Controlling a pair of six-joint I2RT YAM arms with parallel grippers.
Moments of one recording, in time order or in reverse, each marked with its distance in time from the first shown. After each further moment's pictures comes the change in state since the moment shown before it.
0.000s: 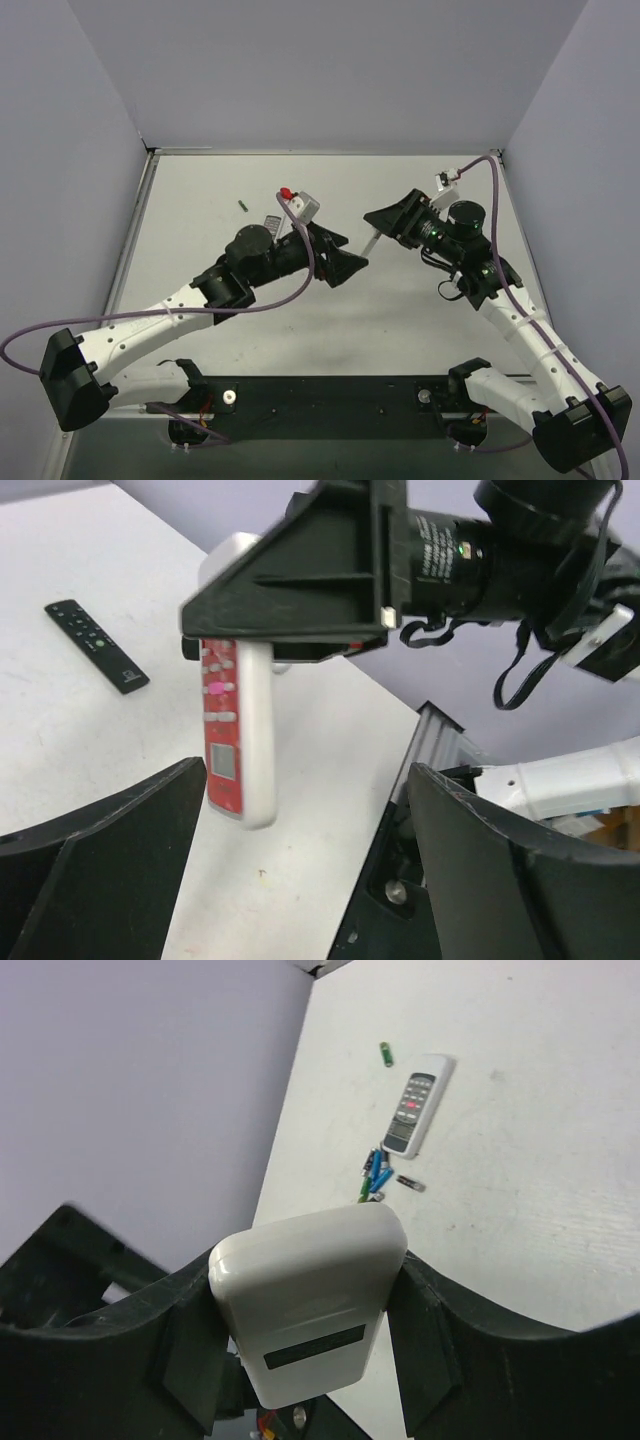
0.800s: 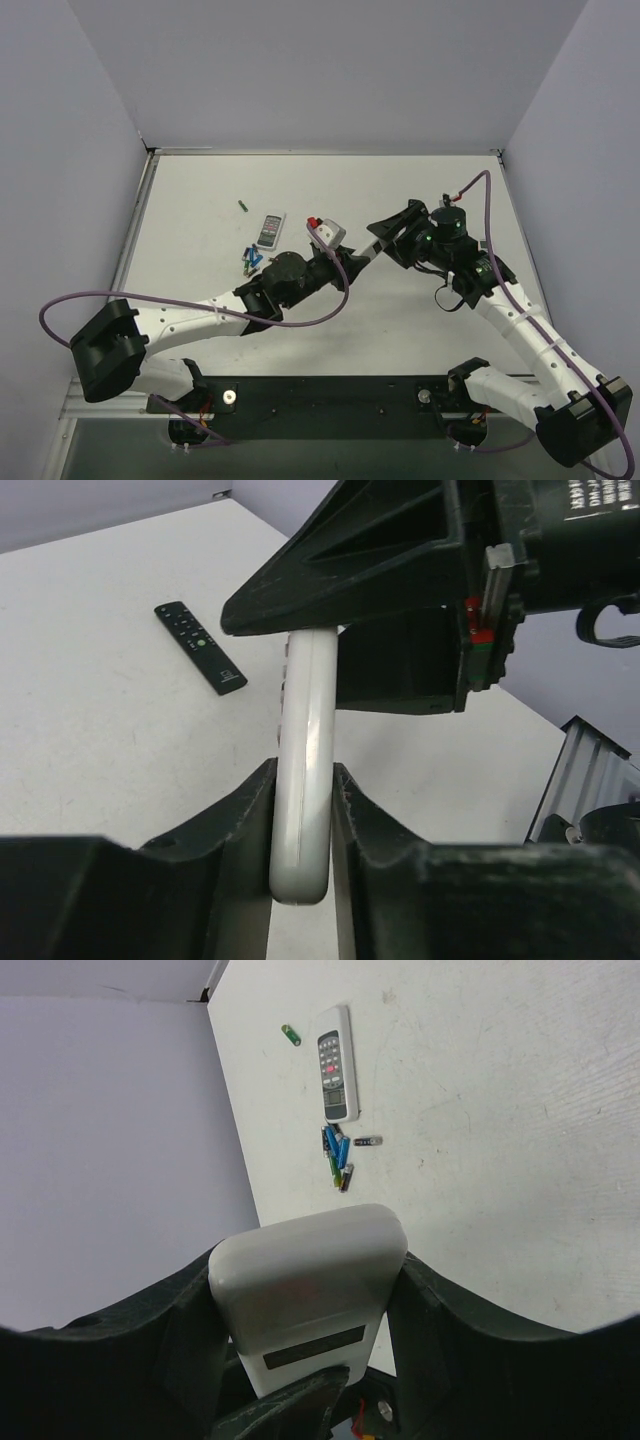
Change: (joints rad) left arm -0.196 0.170 -0.178 0.345 -0.444 0.235; right arm 0.077 0.024 0.042 -0.338 0.276 0.353
